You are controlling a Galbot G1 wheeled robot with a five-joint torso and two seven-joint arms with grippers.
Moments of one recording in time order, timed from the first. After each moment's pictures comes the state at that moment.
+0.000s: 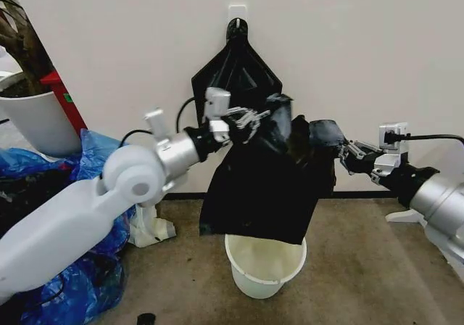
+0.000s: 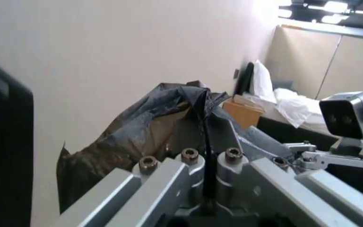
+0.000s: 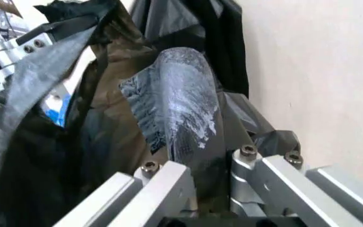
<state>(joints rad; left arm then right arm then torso) 0.34 -0.78 0.25 -2.11 -1.36 0.19 0.04 -1.32 0.71 0.92 2.50 1.46 -0.65 0.25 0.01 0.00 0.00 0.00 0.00</state>
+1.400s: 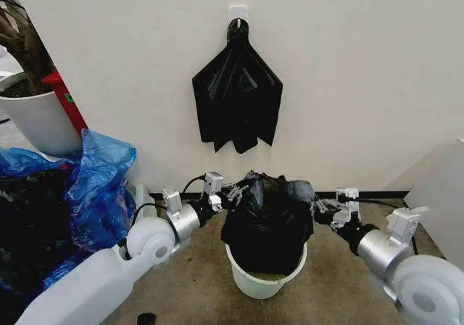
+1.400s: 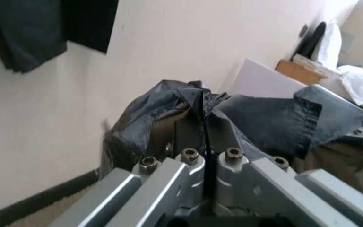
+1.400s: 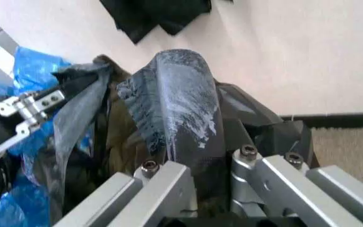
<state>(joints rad) 0.91 -0.83 0.11 -1.99 -1.01 0.11 0.13 -1.57 1.03 0.65 2.39 0.99 -0.57 0.10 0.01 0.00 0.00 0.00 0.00</state>
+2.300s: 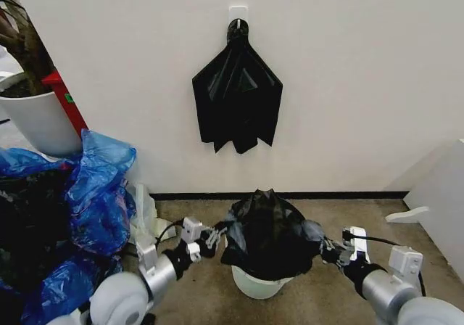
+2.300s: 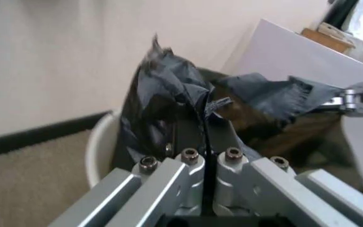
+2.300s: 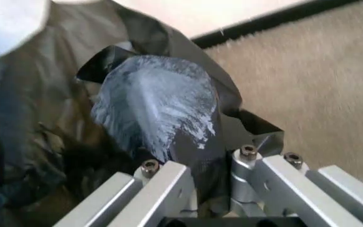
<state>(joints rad) 1.45 -0.74 -0.12 -2.22 -0.81 0.06 0.10 -1.80 1.06 0.66 2.50 1.13 -0.64 0.49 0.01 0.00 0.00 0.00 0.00</state>
